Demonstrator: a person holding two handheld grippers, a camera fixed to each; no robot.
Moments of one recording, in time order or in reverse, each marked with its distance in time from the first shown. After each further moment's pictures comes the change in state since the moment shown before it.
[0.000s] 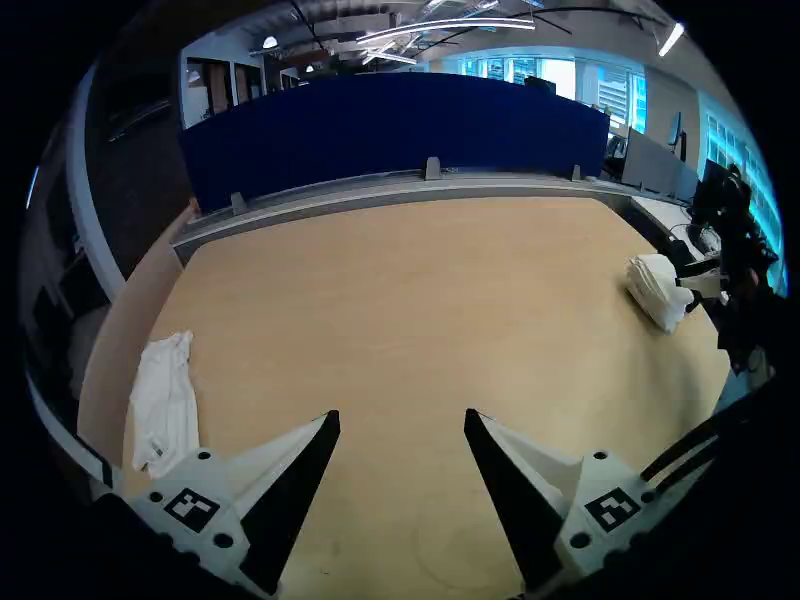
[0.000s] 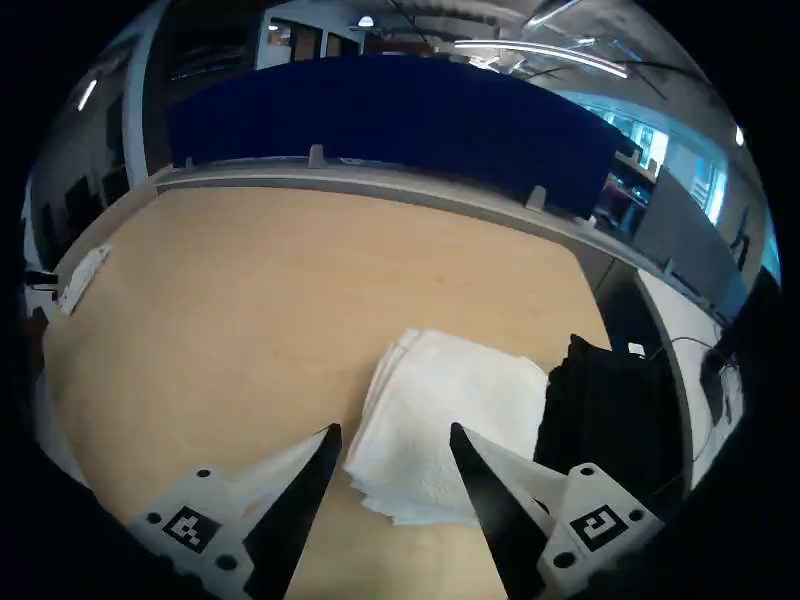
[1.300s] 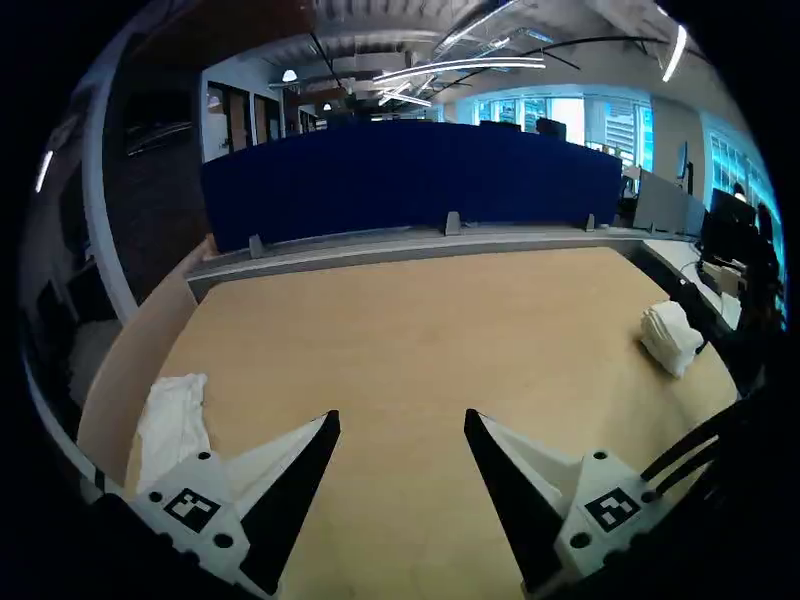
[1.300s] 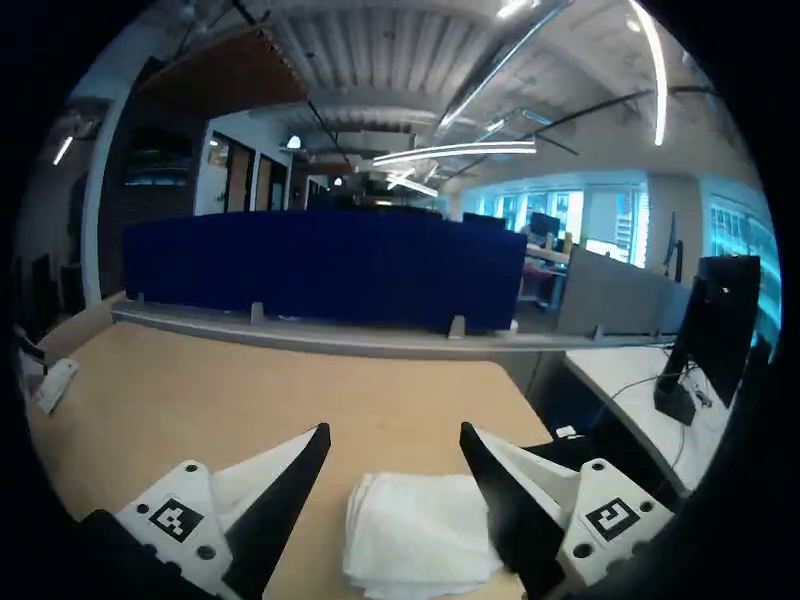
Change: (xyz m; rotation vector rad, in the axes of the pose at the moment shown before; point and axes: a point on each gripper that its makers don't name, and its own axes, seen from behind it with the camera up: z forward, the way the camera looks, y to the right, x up) left arm 0.056 -0.026 0.008 0.043 0.179 -0.044; right arm 0.122 0.020 -0.069 -0.246 0.499 0.134
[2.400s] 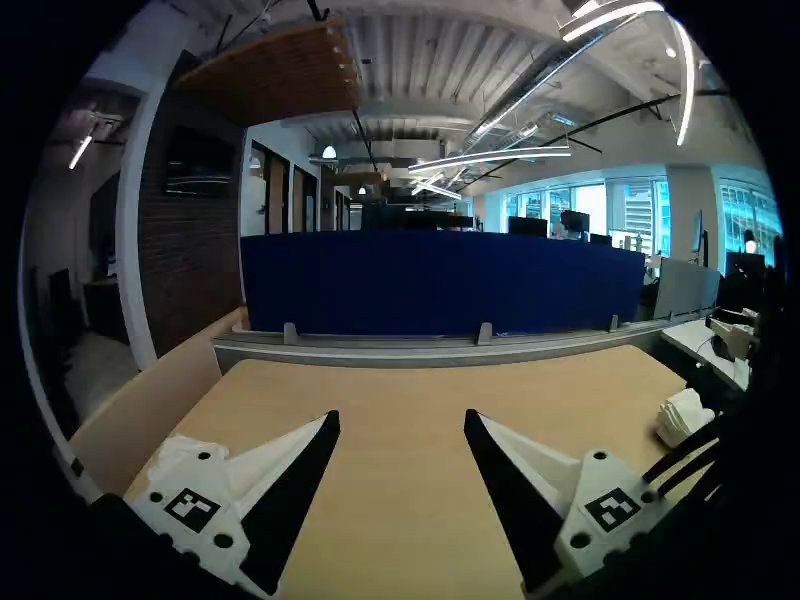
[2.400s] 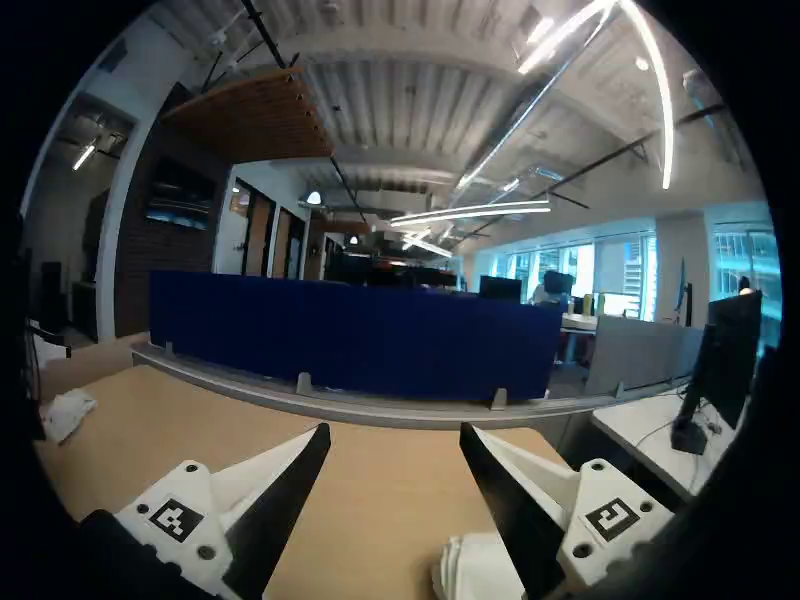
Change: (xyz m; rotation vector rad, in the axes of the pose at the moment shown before) left arm 0.088 -0.046 -0.010 0.079 0.336 -0.085; right arm 0.071 -0.125 -0.022 0.056 0.179 -0.016
